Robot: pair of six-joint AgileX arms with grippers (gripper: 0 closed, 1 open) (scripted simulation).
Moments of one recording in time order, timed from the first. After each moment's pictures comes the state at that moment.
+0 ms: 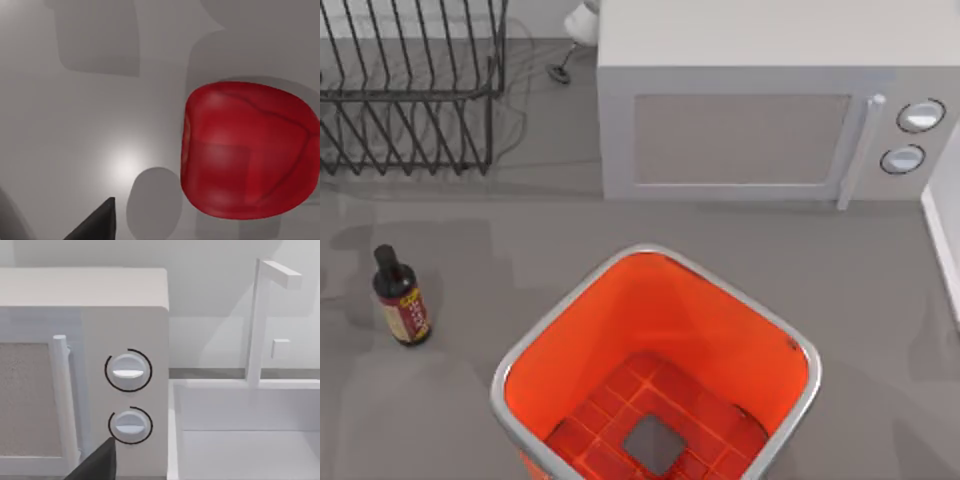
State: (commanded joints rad) left arm 0.26 1.95 1.43 -0.98 0.03 0.13; right arm 0.00 0.00 0.00 0.00 0.00 0.00
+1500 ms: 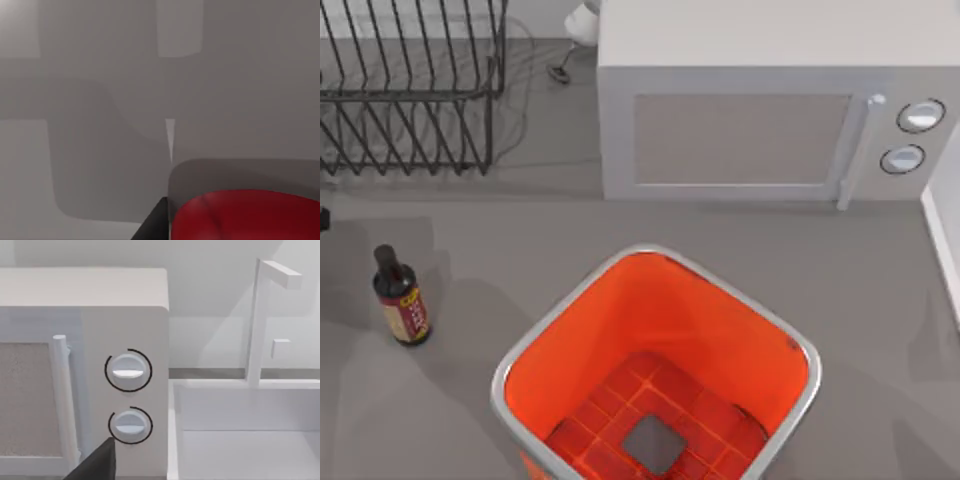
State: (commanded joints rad) left arm 0.26 2.07 1.32 -0.75 0.03 0.13; right arm 0.00 0.00 0.00 0.00 0.00 0.00
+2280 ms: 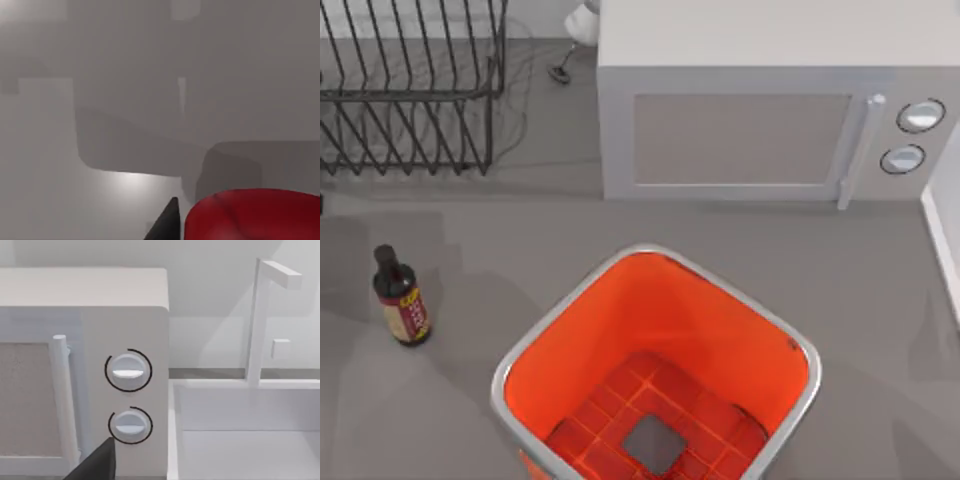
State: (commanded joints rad) left arm 0.27 2.05 1.39 -0.82 0.02 0.14; right arm 0.00 0.00 0.00 0.00 0.00 0.00
